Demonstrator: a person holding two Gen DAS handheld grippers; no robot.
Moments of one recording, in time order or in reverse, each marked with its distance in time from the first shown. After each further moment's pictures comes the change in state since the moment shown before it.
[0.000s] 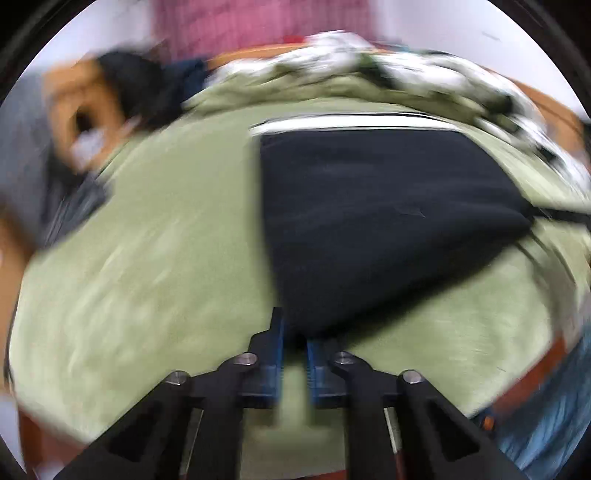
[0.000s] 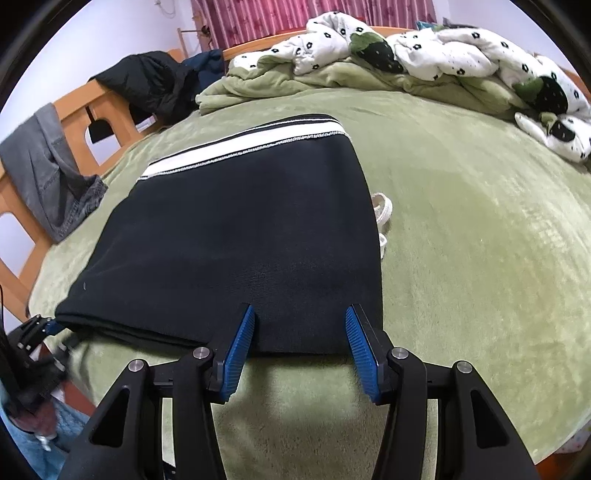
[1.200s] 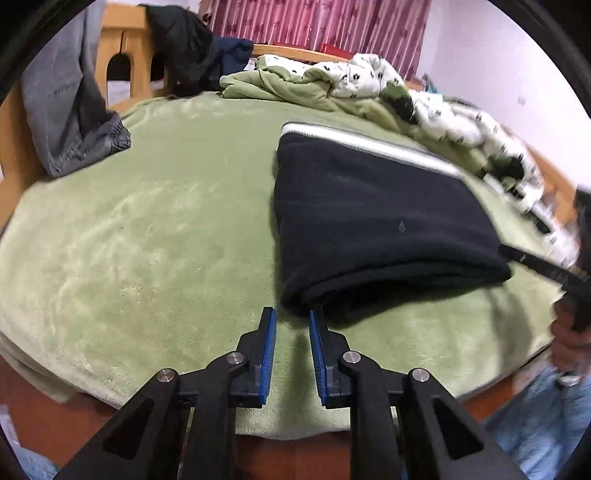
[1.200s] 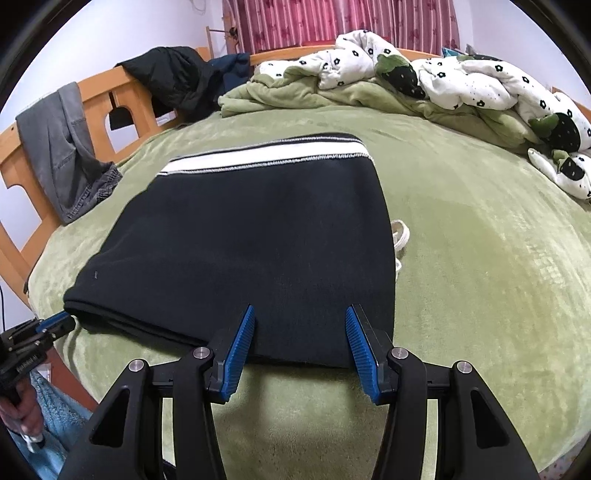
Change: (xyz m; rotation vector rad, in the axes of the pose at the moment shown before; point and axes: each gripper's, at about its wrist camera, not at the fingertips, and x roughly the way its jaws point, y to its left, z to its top) left arm -0.034 0.018 -0.023 -0.194 -0.048 -0.112; right arm -0.013 0.015 0.004 -0.100 -0.060 0.022
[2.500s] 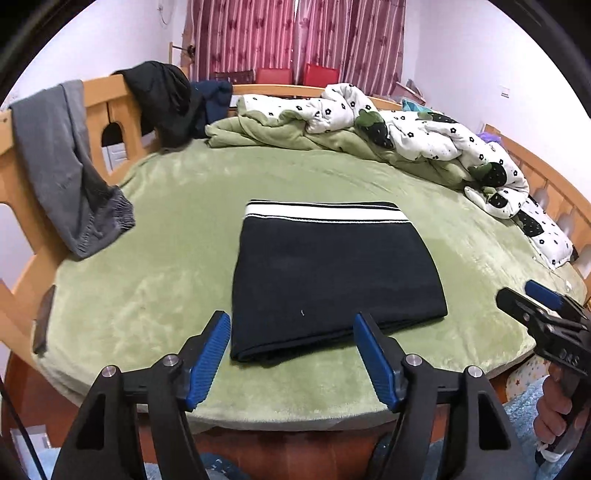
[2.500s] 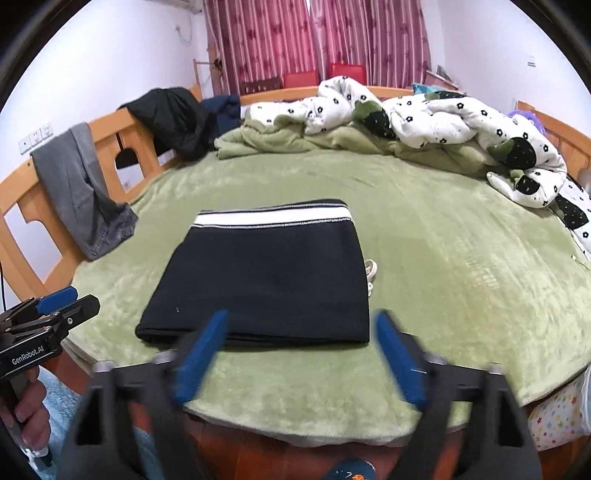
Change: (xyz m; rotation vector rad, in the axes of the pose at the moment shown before) left arm -0.099 -0.101 0.064 0.103 -0.052 0.094; right arm -0.137 0.042 0.019 0.063 -0.096 -0.074
